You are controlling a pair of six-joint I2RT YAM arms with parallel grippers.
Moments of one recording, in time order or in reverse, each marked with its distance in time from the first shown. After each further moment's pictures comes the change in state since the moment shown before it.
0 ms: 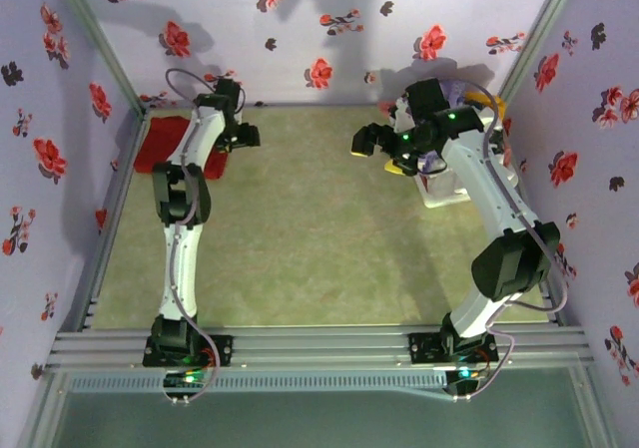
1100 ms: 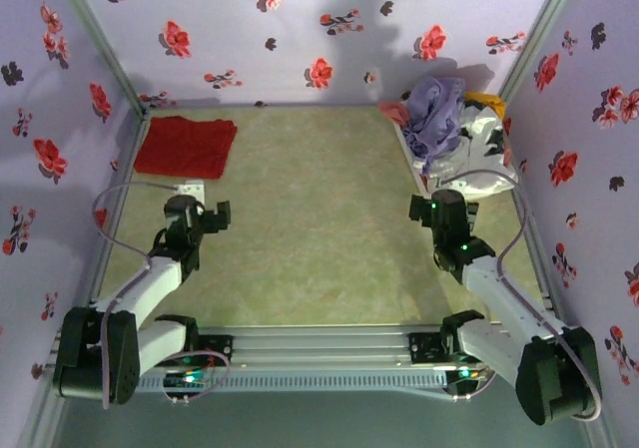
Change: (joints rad) left arm 0.007 -1.406 -1.996 1.326 -0.224 0.204; right arm -0.027 -0.688 -1.261 1.055 0.951 -0.317
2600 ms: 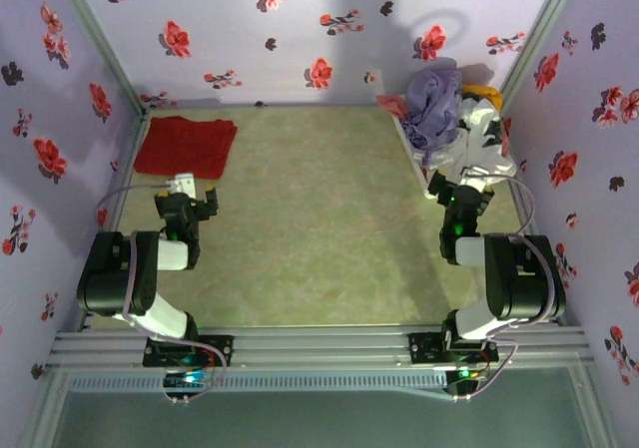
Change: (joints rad) left arm 0.129 0.460 -0.015 0.610 -0.040 0.074; right arm -0.265 0.535 -0.071 0.908 -0.137 -0.013
